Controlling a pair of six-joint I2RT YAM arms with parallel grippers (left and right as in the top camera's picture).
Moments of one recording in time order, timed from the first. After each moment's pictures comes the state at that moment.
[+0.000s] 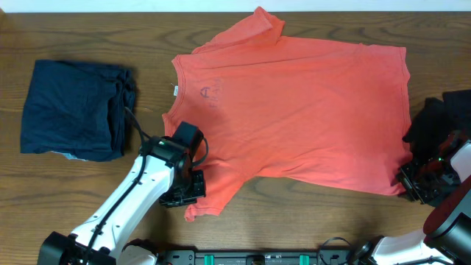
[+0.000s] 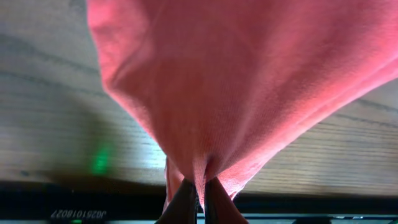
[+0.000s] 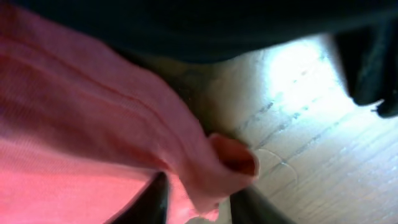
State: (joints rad) left arm -0.40 1.37 0.82 -1.16 0.18 -0.54; right arm -0.67 1.72 0.90 -0.91 -0.09 0.45
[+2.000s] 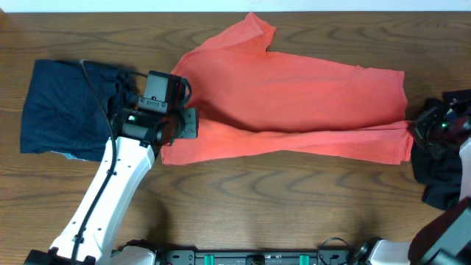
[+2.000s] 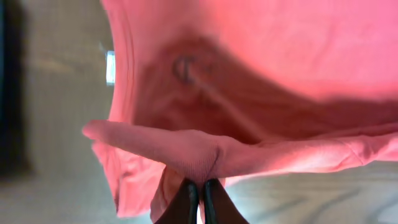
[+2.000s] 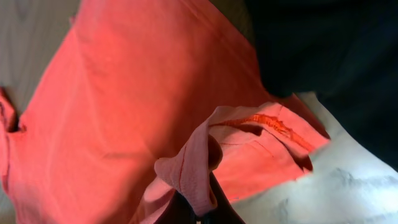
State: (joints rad) left arm -0.26 1.37 1.13 -0.82 0.04 -0.23; right arm -0.57 1.56 1.10 -0.77 -0.36 0.45
